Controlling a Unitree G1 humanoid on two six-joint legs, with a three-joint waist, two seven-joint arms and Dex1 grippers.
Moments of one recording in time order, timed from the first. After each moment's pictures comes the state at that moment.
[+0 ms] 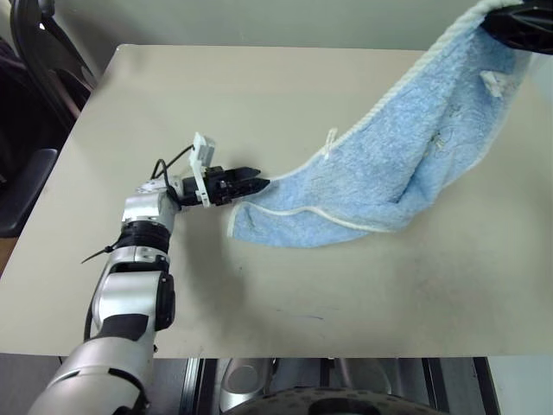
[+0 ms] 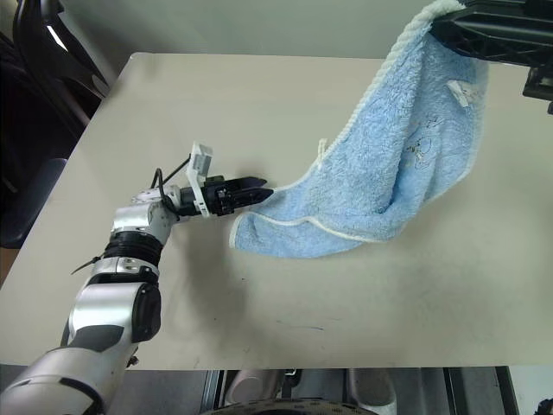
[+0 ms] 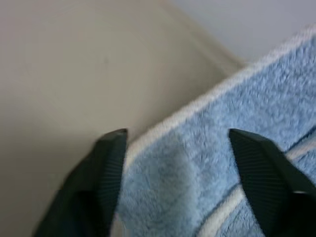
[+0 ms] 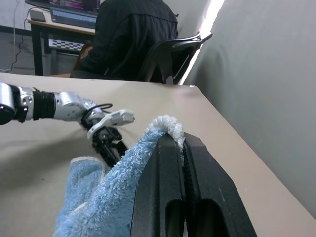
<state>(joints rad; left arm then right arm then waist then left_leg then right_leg) -0.87 0.45 0.11 0.92 -0.30 0.32 -1.33 -0.97 -1.14 -0.27 -0.28 0.92 0.95 1.04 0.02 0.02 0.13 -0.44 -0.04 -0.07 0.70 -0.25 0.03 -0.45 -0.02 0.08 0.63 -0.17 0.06</state>
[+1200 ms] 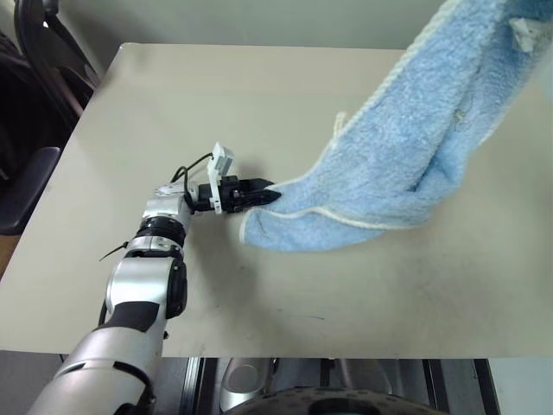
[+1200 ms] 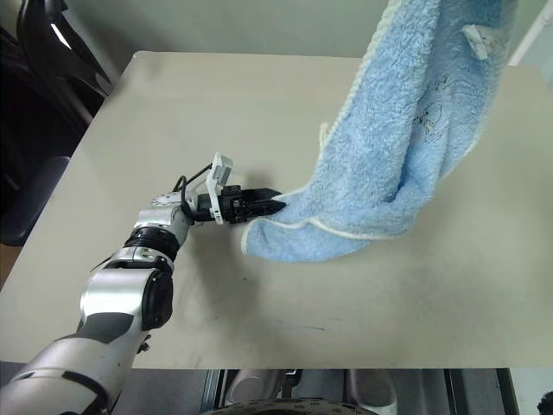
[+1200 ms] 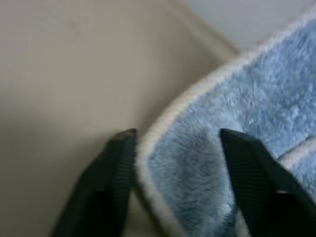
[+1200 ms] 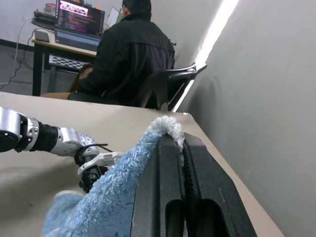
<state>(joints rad) -0.94 0.39 0.10 1.18 -0.20 0.18 -1.44 -1.11 -1.15 -0.26 -0.24 0.97 0.94 1.00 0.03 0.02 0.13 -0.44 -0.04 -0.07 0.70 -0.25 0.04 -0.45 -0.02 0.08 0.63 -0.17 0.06</state>
